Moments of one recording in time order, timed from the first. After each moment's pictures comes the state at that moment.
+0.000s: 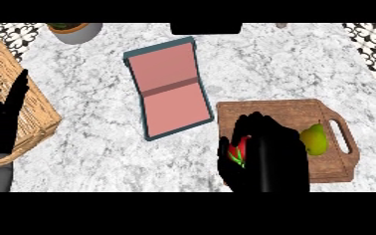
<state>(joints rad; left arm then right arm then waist) -0.10 0.40 0.18 -1.43 -0.24 0.09 0.06 -0.18 -0.04 0.63 -2.04 1.47 0.16 0.90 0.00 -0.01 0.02</state>
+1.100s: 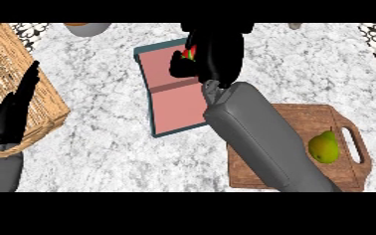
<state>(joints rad) -0.17 0.36 0.20 -1.40 -0.27 0.04 0.05 -0.91 0.00 0.38 -1.27 0.96 -0.23 1.00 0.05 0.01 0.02</state>
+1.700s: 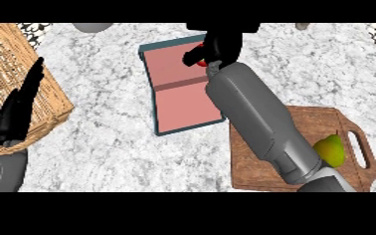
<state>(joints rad) -0.19 0.34 0.20 -1.41 -0.30 0.03 0.05 -1.06 0.00 0.30 -0.79 0.76 -0.48 0.91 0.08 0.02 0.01</state>
